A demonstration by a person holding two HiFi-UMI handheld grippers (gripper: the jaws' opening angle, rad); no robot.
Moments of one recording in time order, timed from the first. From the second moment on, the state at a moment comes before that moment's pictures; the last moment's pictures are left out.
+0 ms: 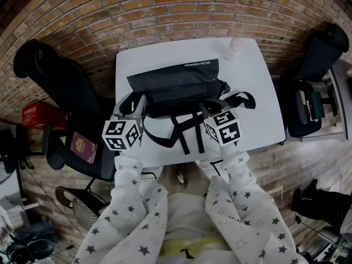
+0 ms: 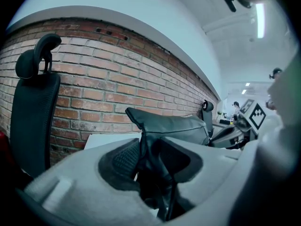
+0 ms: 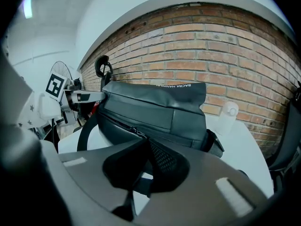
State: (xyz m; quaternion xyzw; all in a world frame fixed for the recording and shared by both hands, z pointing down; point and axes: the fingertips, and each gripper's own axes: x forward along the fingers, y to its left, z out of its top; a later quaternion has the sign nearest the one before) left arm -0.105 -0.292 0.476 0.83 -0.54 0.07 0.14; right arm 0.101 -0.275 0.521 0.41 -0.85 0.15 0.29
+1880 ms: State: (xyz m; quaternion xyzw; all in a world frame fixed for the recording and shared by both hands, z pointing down) left arm -0.124 -0.292 0.477 0.81 -0.57 0.07 0.13; right arm 0.180 -0.291 0.520 0.51 -0.79 0.17 0.28
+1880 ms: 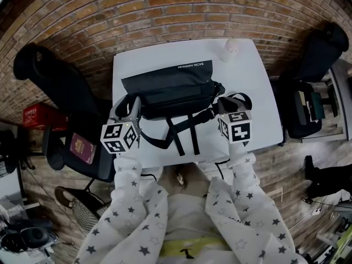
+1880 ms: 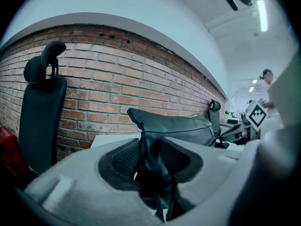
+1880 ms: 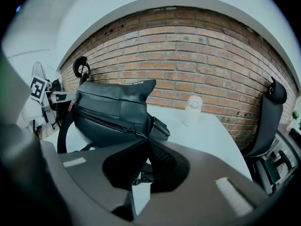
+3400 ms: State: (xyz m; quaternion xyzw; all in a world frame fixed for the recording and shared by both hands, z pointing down) left arm -0.111 -0.237 0.426 0.82 -0.56 0.02 0.12; right arm 0.149 -0.281 0.425 0.45 -0.88 0.12 0.06
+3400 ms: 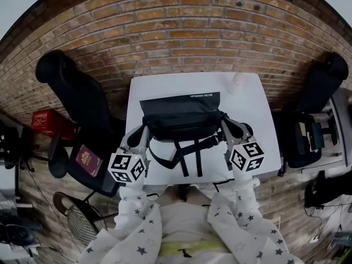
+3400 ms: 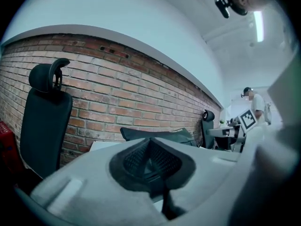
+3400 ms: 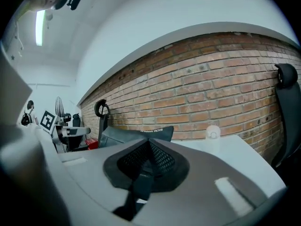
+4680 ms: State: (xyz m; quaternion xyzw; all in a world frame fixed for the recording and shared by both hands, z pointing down) left arm -0.131 -0.237 0.347 0.81 -0.58 -0.01 0.04; right arm 0.136 -0.276 0.351 0.45 -0.89 0.07 -0.06
